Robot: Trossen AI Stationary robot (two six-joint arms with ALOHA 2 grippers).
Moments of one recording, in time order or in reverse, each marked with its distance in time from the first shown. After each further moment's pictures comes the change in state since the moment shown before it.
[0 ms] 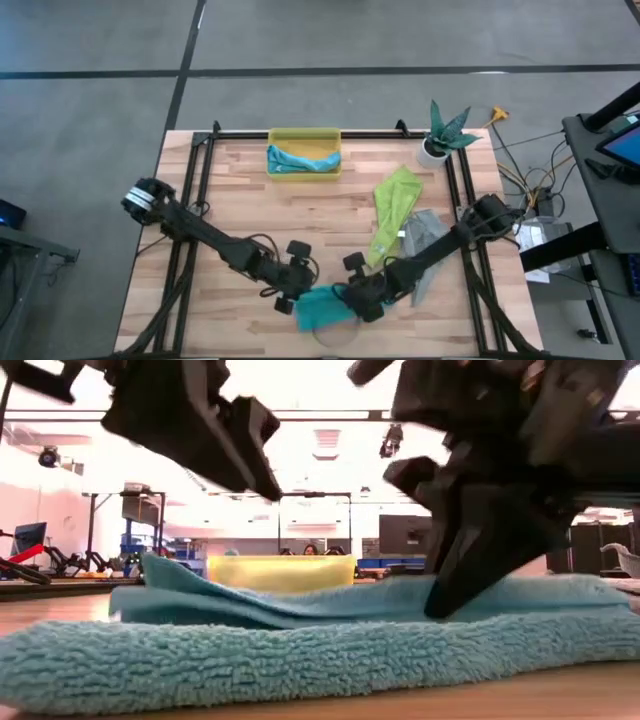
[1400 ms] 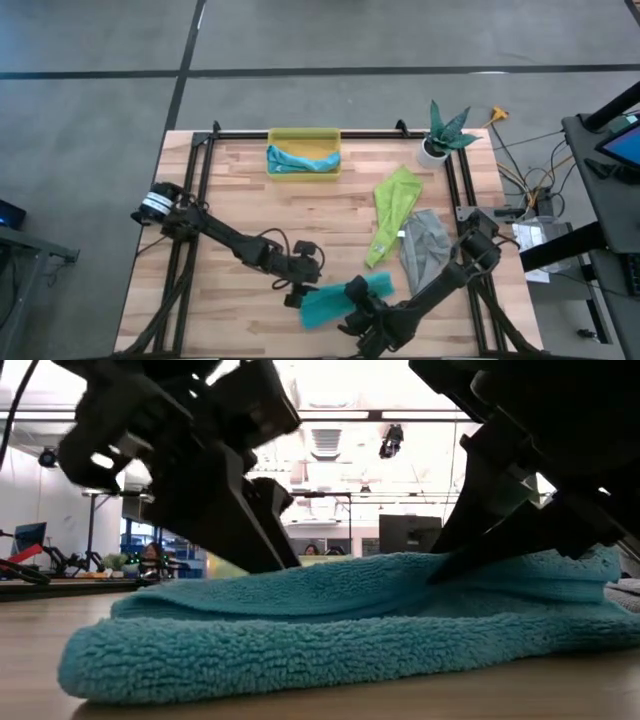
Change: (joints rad) left arm 0.083 0.142 -0.107 0.293 0.139 -0.085; right arm 0.214 0.301 0.316 -0.442 0.567 -0.119
